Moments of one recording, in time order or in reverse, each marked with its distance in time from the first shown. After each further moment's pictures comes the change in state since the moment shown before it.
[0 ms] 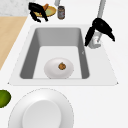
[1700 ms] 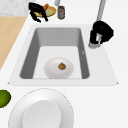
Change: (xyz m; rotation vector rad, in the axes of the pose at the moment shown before) left hand 0.000 0.000 0.000 0.000 0.000 0.000; right hand -0.009 0.012 -0.007 -0.131 -0.031 -0.017
